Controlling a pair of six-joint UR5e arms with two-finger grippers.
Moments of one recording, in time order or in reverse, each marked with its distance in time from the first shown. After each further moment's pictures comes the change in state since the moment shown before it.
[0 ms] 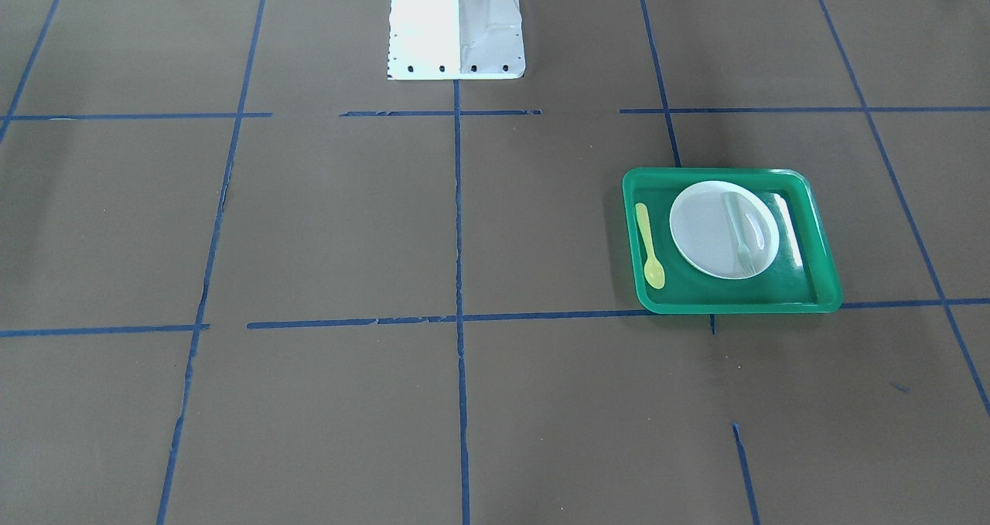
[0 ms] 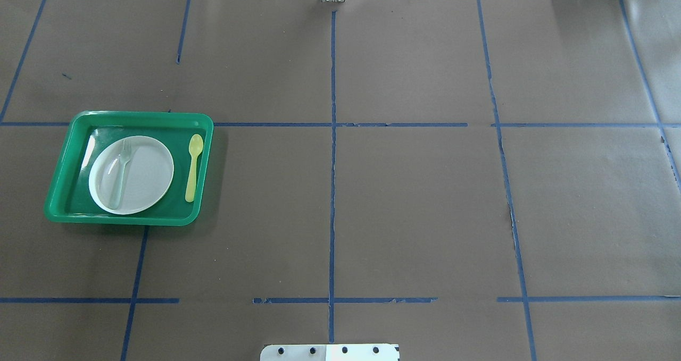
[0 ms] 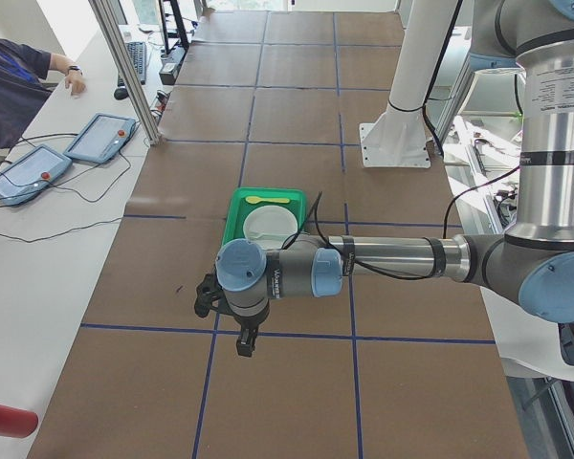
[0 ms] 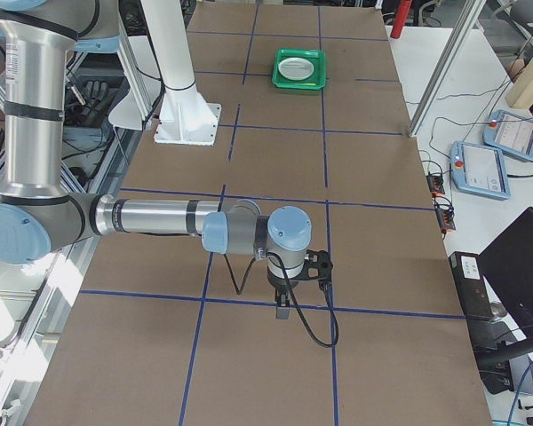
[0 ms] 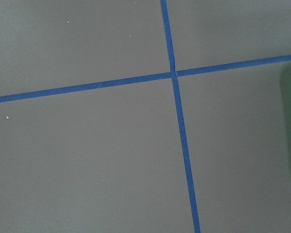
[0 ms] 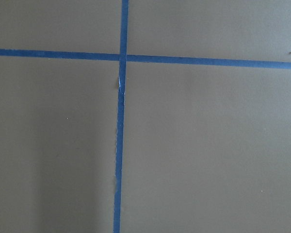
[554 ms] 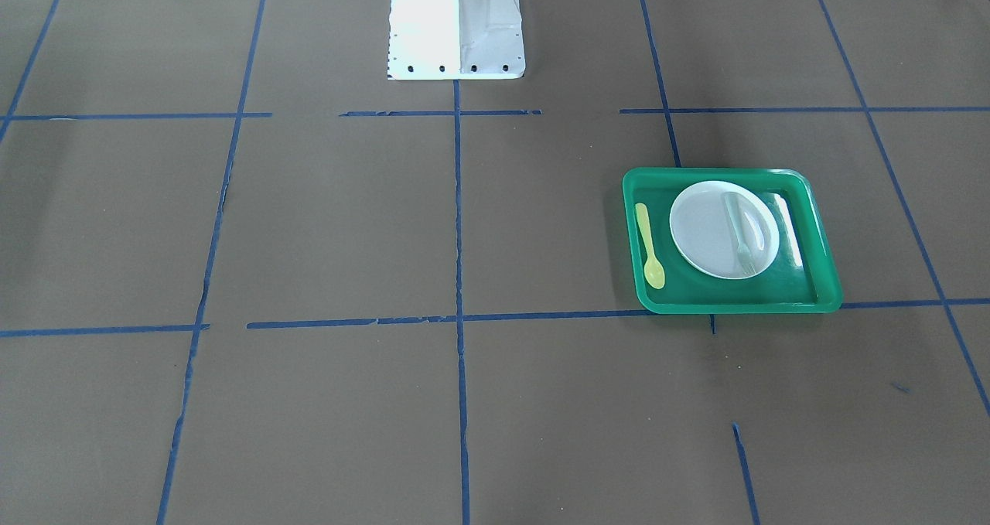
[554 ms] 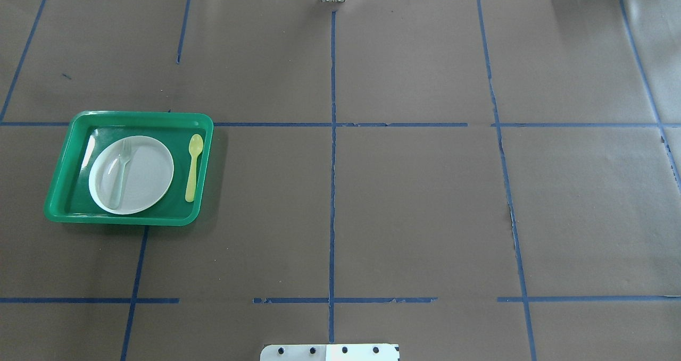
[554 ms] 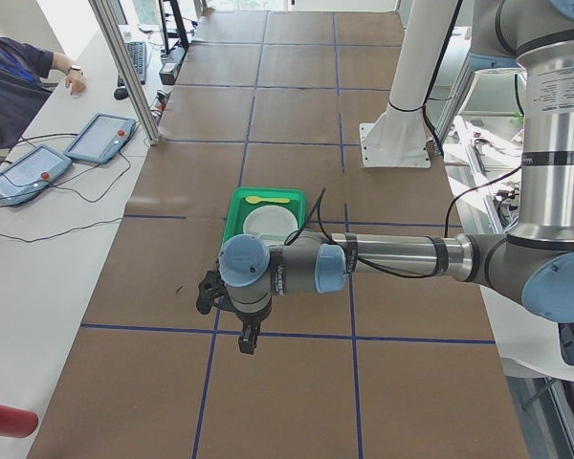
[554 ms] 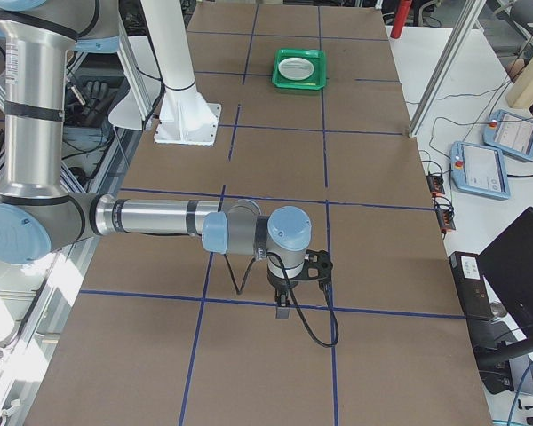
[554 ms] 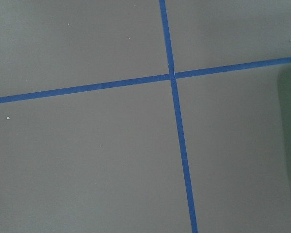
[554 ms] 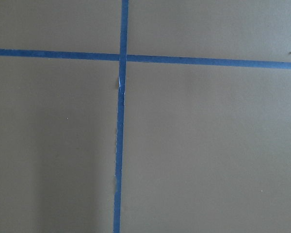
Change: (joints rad) left arm -0.008 0.014 -0.028 0.026 0.003 0.001; right arm 0.000 0.000 0.000 0.000 0.000 -0.001
